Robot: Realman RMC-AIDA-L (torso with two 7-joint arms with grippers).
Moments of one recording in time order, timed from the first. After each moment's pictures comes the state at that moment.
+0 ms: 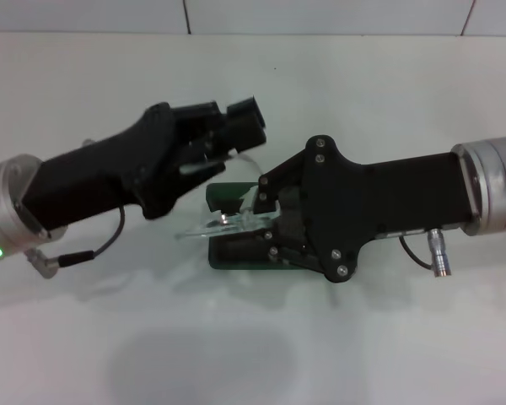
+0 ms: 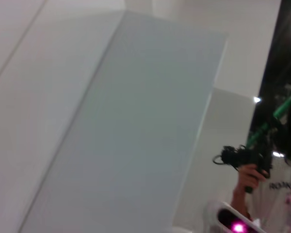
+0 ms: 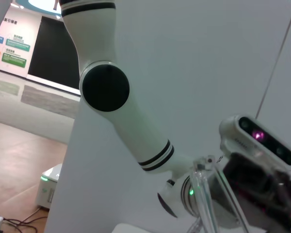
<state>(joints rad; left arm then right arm) -0.52 -2.08 0.96 0.43 1.36 1.96 -1.35 0.40 2.02 -1.56 -1.16 -1.30 -1.50 1.10</state>
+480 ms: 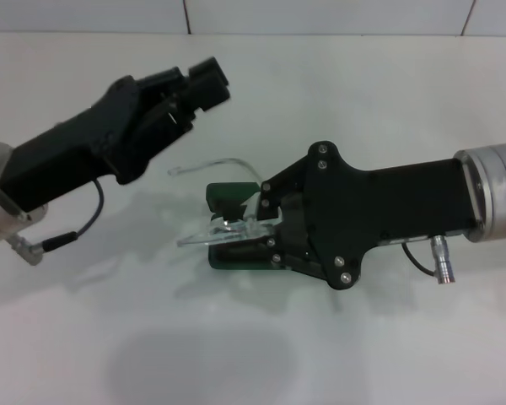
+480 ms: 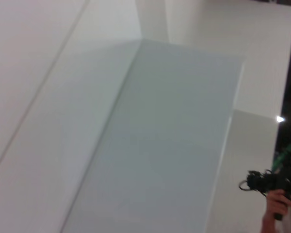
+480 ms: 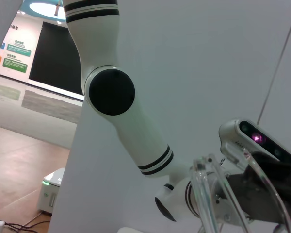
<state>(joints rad) -0.51 -2.07 0.87 0.38 1.34 1.95 -1.32 0.39 2.02 -1.57 -1.15 -1.29 -1.51 1.09</state>
